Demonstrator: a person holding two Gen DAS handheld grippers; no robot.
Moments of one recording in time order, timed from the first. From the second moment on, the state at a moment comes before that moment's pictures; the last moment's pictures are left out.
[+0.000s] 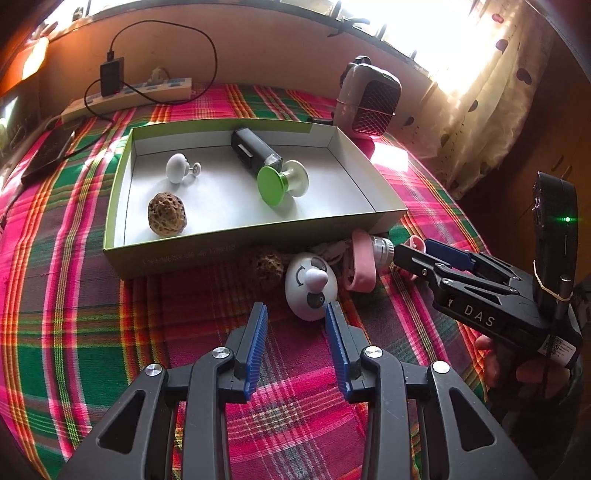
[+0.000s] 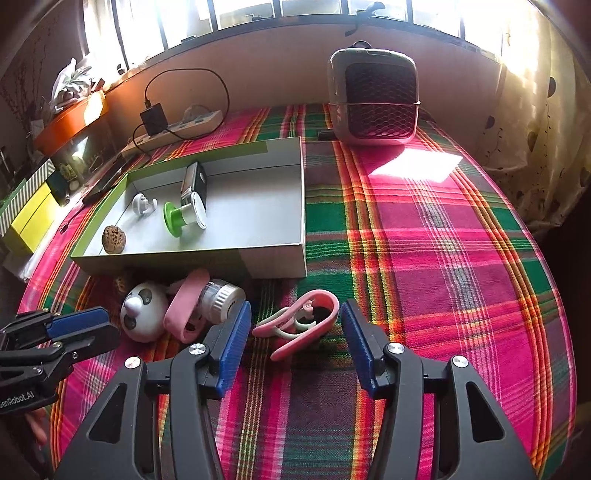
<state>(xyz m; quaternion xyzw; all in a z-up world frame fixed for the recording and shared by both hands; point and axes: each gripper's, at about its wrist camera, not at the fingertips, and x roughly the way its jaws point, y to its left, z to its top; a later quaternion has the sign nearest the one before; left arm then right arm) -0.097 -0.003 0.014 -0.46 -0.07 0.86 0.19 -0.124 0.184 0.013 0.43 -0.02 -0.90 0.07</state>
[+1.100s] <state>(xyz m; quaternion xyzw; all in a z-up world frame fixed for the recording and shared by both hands) -0.120 0.017 0.008 -0.48 -0.10 0.86 0.15 -0.132 0.206 0.006 0.44 0.01 -0.90 0.03</state>
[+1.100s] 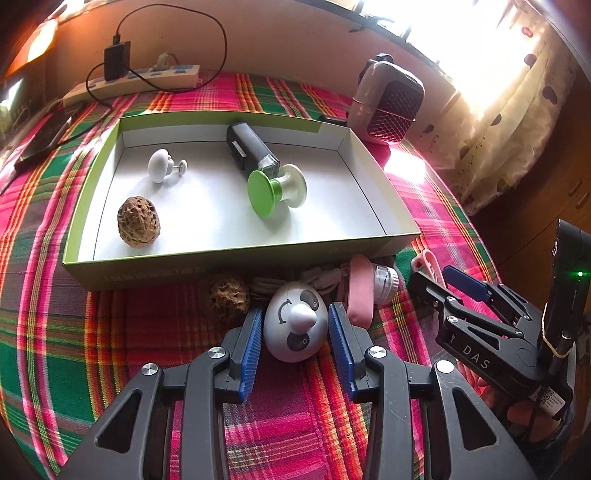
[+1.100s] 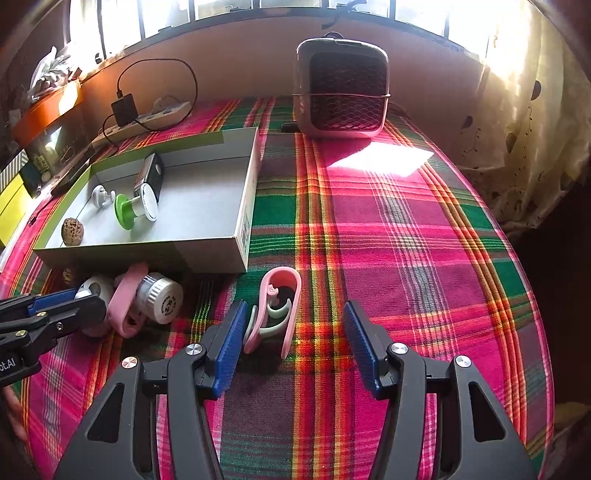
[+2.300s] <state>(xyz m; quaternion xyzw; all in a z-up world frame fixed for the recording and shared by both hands) -0.118 0.013 0.008 -0.48 -0.11 0.86 0.15 -0.129 0.207 0.007 0.43 0.00 -0.90 0.02</state>
